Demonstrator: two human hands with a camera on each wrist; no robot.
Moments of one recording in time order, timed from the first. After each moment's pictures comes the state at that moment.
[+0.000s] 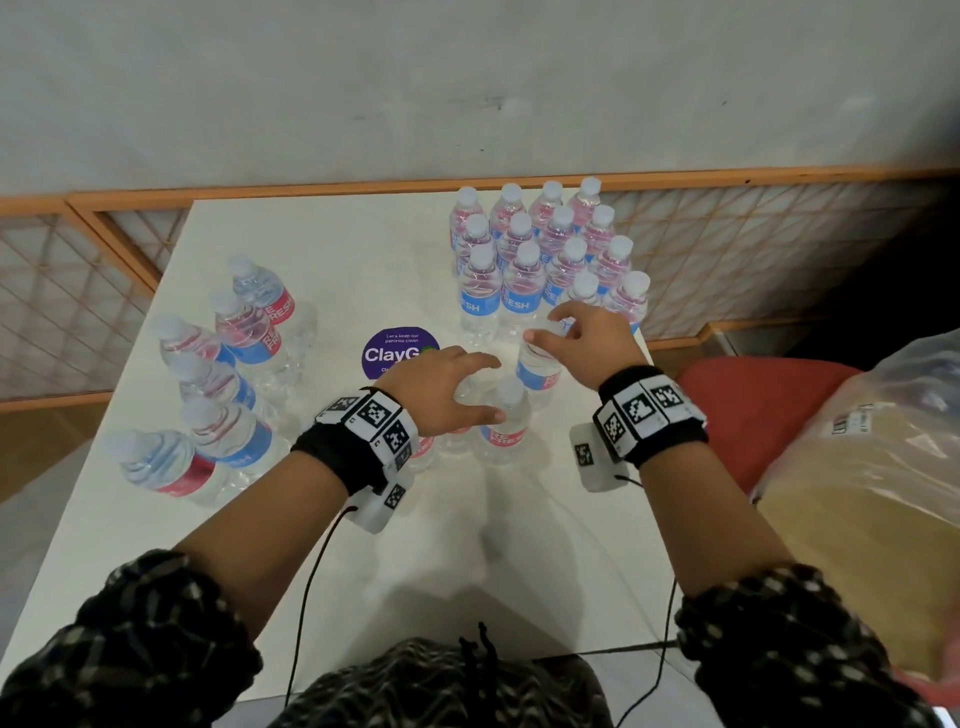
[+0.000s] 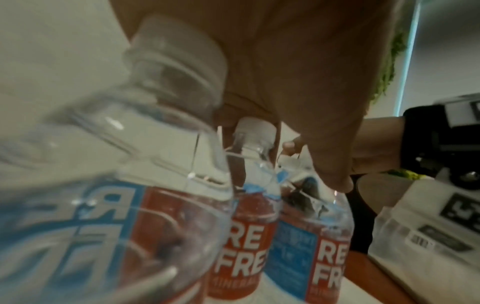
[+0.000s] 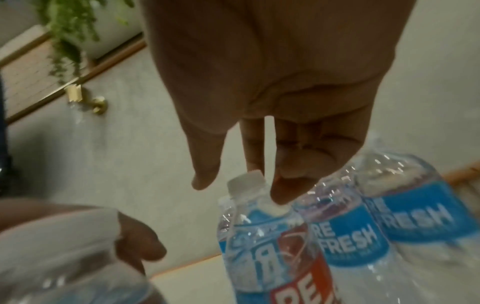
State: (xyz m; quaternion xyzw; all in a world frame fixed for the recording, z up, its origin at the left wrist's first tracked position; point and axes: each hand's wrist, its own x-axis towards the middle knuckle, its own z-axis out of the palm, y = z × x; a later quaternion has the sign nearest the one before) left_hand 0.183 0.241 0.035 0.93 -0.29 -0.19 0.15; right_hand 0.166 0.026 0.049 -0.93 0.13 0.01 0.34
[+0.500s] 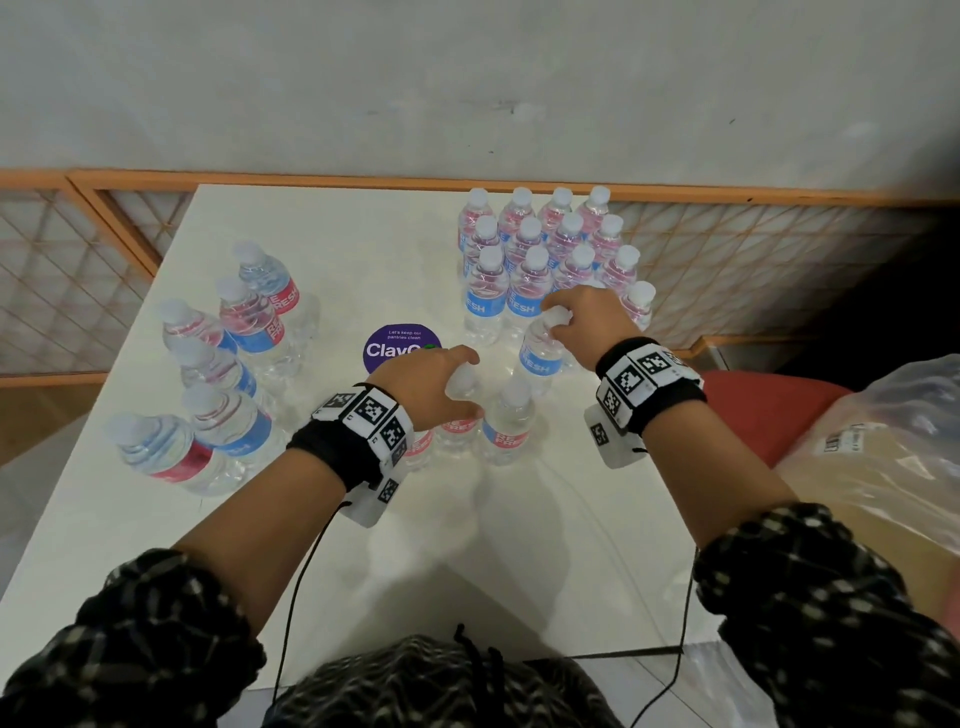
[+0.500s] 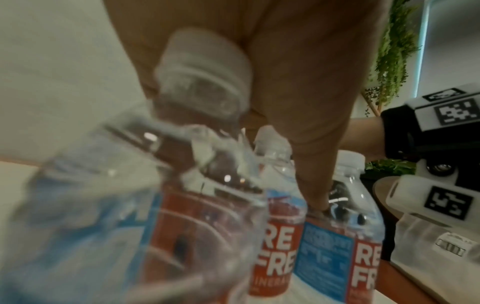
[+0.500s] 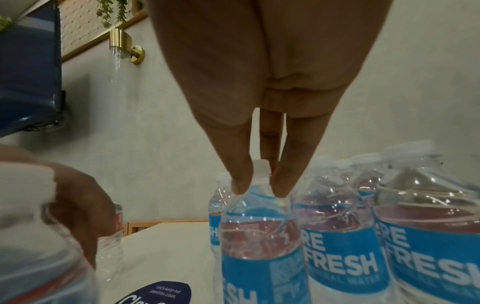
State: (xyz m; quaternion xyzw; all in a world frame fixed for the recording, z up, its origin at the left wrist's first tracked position) left_hand 0.185 0.251 0.034 0.94 -0.23 -0.19 0.15; right_hand 0.198 0.024 0.057 -0.98 0.03 0.04 0.20
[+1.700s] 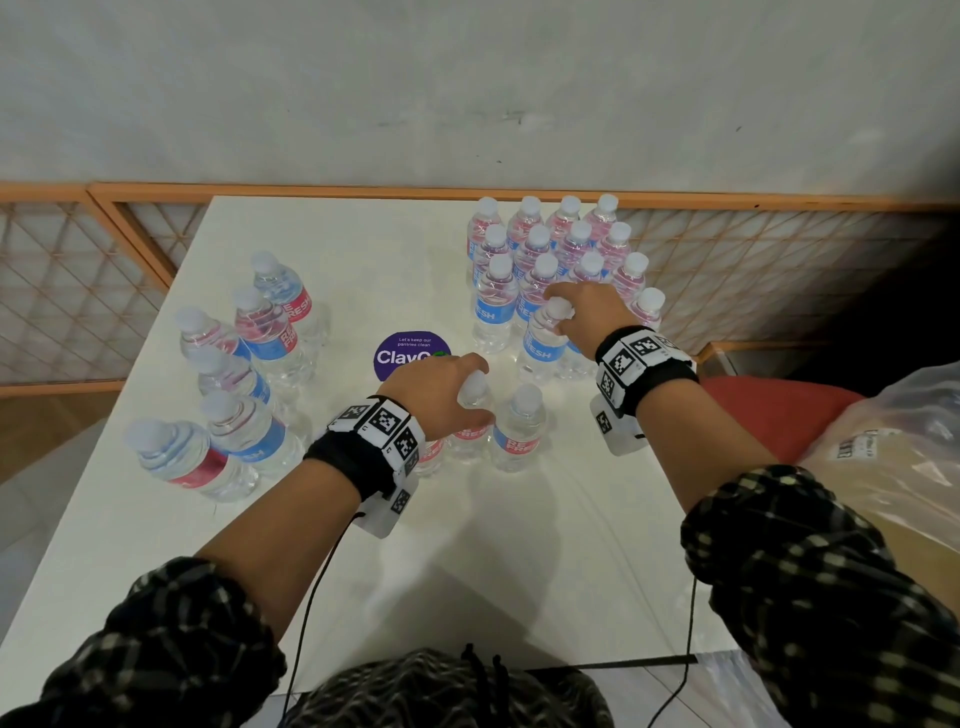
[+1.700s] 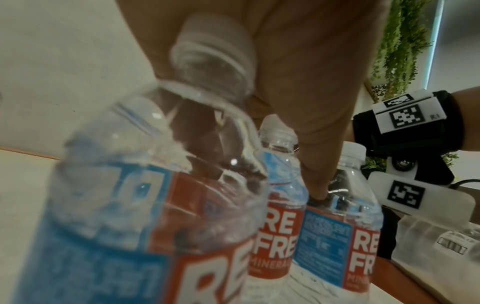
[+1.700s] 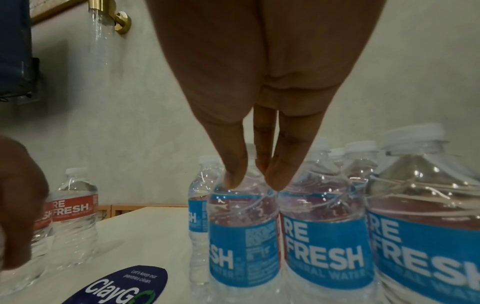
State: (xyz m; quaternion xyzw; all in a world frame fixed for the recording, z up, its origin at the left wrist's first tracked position) left_hand 0.177 0.251 0.043 0.95 -0.24 -0.17 0.14; right_hand 0.225 0.023 0.049 -0.99 0.02 0.04 0.16
